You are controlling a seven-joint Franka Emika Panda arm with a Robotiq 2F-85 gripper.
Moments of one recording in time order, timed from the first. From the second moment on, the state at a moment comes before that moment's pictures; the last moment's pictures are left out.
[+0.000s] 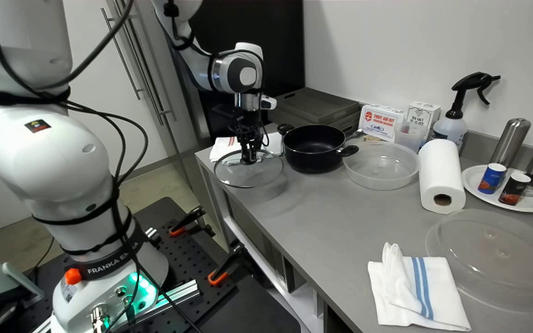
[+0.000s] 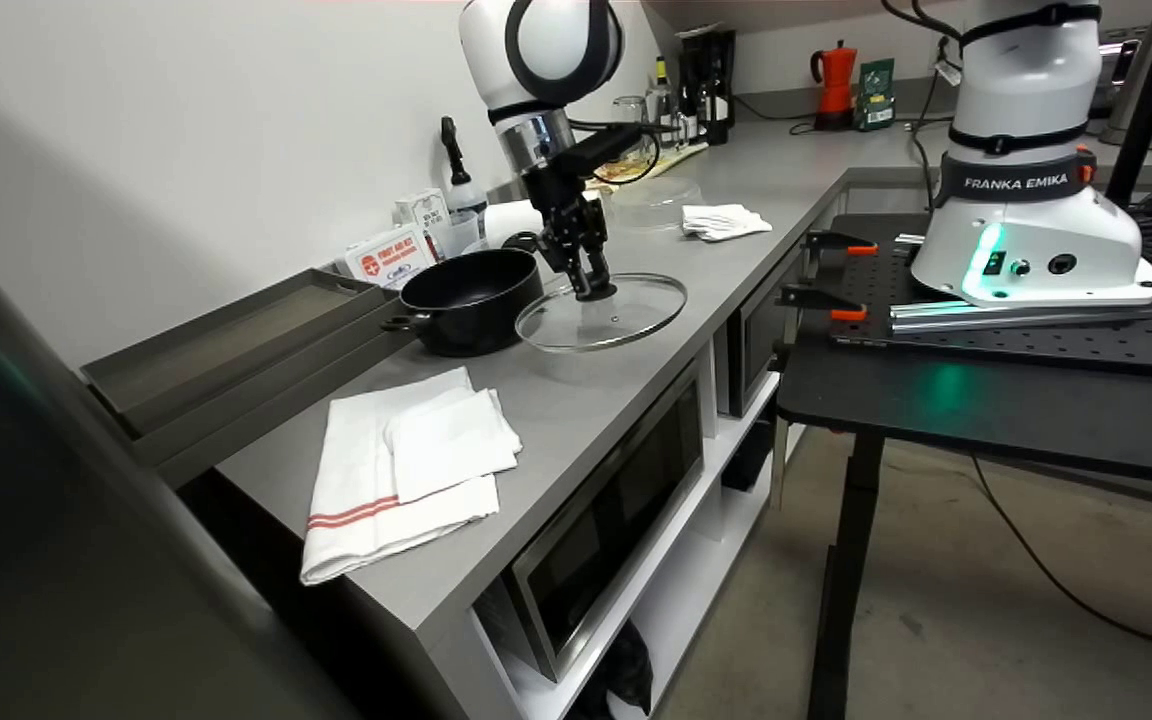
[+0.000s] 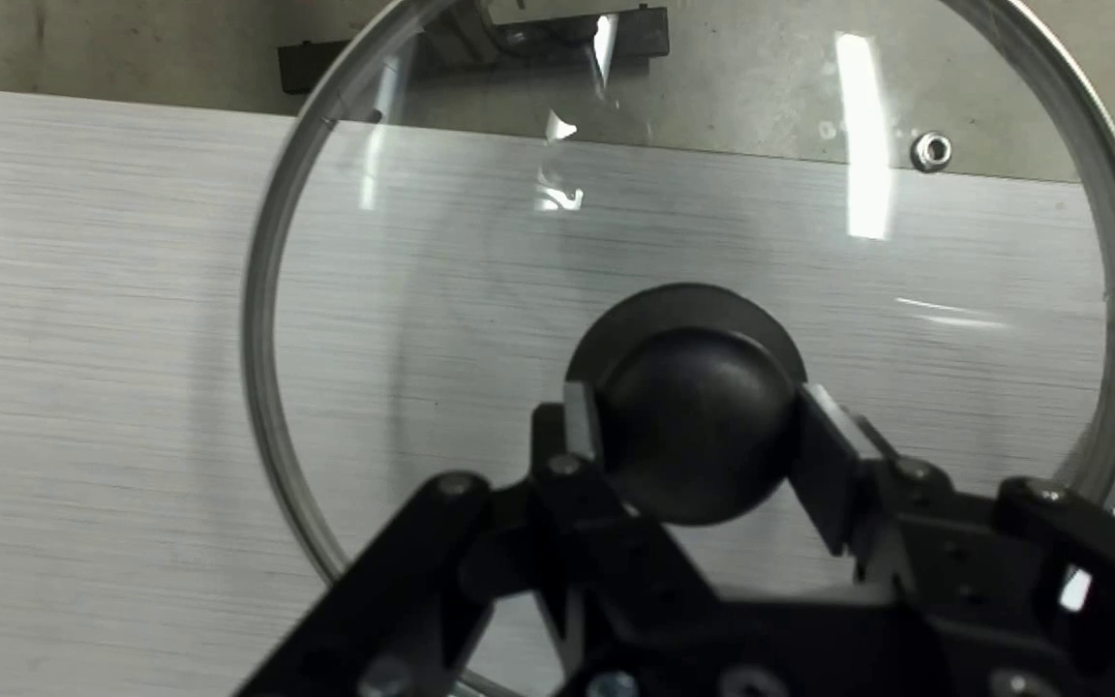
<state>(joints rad) 0.18 0.34 0.09 -2.27 0.00 2.41 0.36</state>
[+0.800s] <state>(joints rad) 0.19 0.52 0.09 -2.11 0.00 2.41 0.36</state>
